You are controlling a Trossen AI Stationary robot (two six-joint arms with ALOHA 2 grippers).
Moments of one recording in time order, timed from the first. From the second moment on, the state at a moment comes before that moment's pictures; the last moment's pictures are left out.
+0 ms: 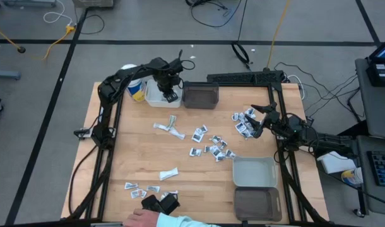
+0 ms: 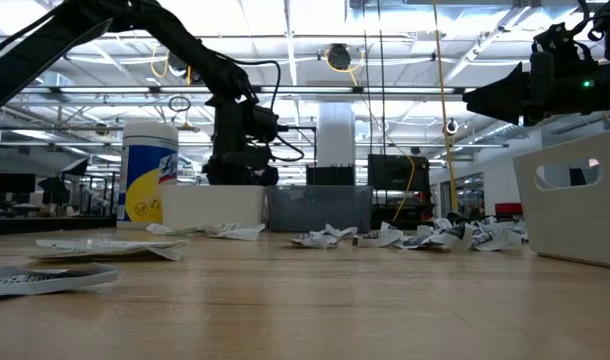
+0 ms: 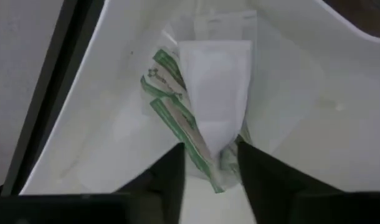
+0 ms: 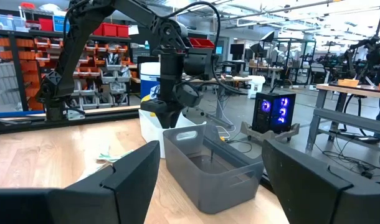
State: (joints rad) left arm 0.75 2.11 1.69 -1.15 0.02 0.21; right arm -0.19 0.04 0.02 0.13 0.34 -0.07
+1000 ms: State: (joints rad) left arm 0.71 1.96 1.70 -1.17 0.02 0.48; right arm -0.19 0.04 0.02 0.13 0.34 -0.07
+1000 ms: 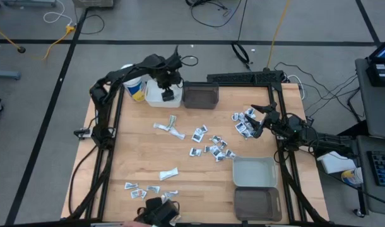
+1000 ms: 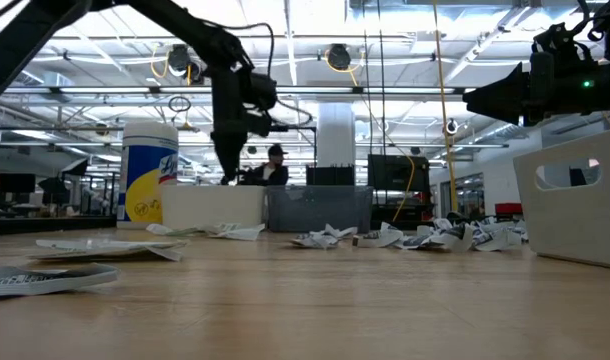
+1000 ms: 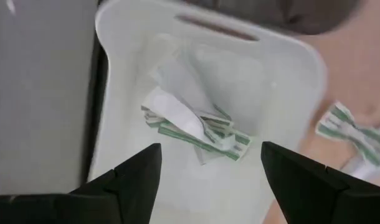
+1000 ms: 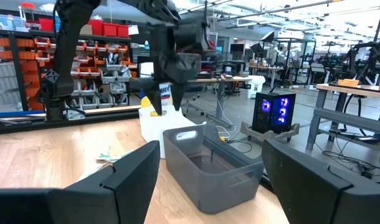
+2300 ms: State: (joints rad) left arm 0.38 1.60 1.24 -1.10 -0.03 0.67; right arm -0.19 0.04 0.02 0.13 0.34 -0.07
